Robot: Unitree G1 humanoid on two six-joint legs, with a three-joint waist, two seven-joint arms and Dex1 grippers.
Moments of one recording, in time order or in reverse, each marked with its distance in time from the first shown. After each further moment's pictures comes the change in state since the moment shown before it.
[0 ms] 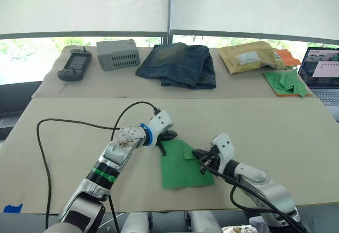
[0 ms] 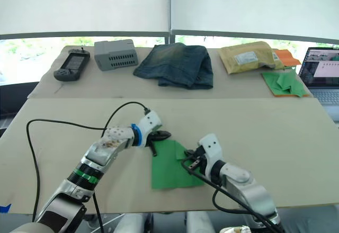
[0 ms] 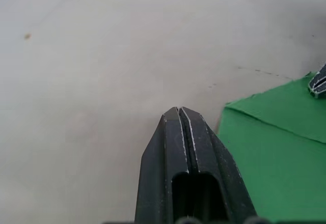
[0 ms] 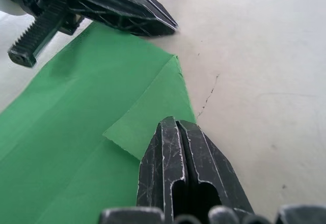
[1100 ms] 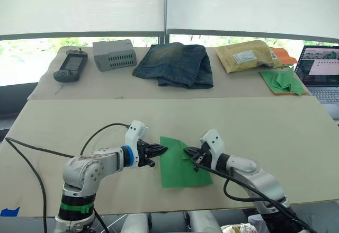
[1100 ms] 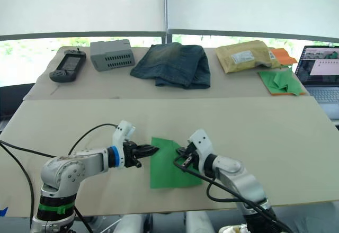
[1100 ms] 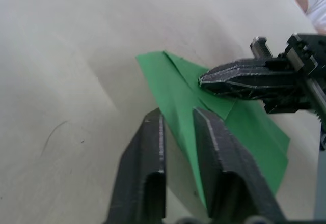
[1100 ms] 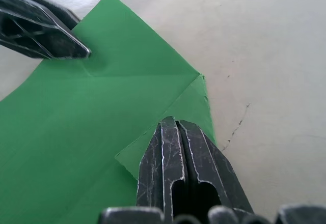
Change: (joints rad) left arm 0.235 0.030 0.291 -0.483 -0.477 0.657 0.250; right arm -0.118 -0.001 0.086 0.099 -0.041 -0.031 0.093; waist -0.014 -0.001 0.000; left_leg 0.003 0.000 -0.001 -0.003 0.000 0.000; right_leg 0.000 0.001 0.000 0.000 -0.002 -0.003
